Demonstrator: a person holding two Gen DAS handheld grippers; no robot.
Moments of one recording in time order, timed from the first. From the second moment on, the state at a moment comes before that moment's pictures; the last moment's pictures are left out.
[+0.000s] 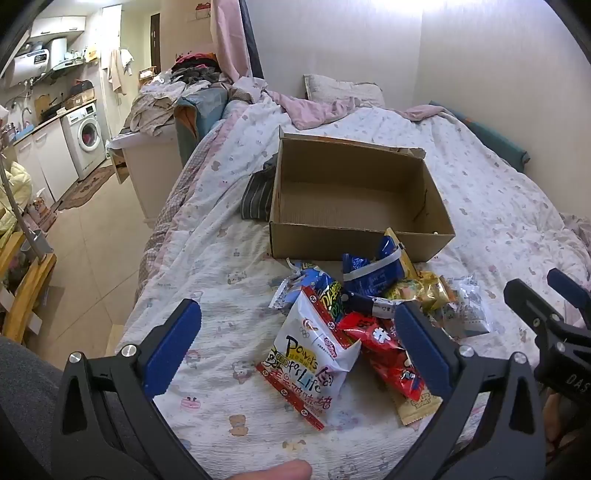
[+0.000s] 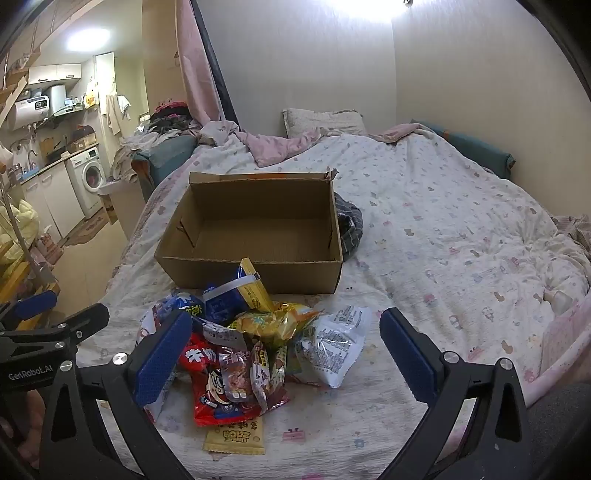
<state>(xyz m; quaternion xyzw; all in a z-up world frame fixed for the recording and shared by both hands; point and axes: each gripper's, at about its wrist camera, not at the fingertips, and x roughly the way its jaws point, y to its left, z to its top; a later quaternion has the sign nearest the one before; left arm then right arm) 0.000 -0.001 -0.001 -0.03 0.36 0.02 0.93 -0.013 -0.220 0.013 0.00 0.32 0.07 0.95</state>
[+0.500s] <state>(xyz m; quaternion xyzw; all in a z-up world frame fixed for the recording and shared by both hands) -0.001 -0.001 0.003 -0.03 0.36 0.02 0.93 -0.013 -0.219 0.014 0.00 0.32 0.07 0.95</state>
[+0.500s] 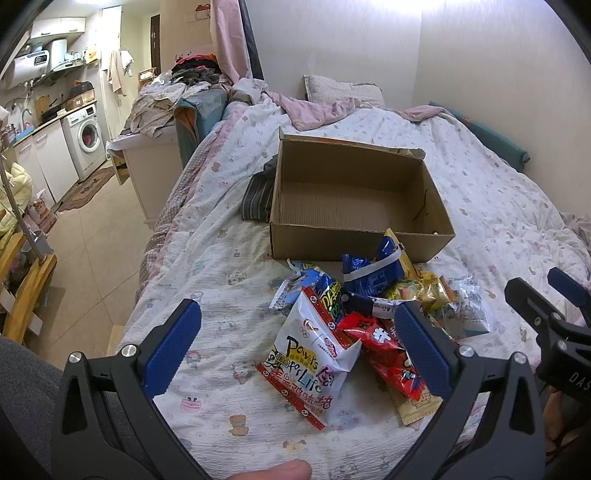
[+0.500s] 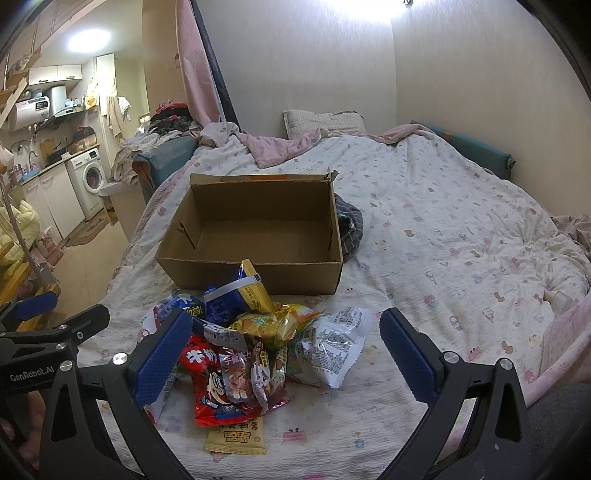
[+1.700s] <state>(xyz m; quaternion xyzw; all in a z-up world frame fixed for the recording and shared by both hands) -0.001 -0.002 0.002 -0.03 0.36 0.02 0.93 -0.013 -0.222 0.013 0.00 0.32 0.06 0.95</state>
